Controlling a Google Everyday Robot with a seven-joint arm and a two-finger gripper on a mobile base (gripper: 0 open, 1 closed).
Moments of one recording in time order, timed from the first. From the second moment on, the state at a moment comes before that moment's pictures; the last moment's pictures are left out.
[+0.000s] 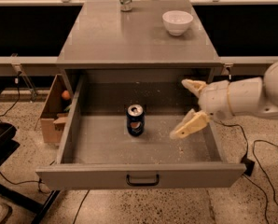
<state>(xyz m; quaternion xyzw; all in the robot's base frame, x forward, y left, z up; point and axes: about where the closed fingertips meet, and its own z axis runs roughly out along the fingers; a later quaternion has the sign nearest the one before) 0.531 -0.117 0.818 -0.55 0.69 0.20 0.43</state>
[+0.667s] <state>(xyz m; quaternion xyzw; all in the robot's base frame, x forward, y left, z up) 0.605 -0.057 0.714 -0.50 0.66 0.29 0.48</state>
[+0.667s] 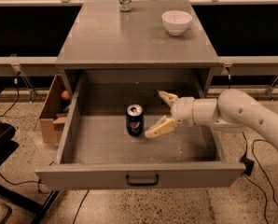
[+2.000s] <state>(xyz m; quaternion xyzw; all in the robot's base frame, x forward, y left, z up) 0.617 0.031 0.663 -0.45 0.59 0.42 0.52</state>
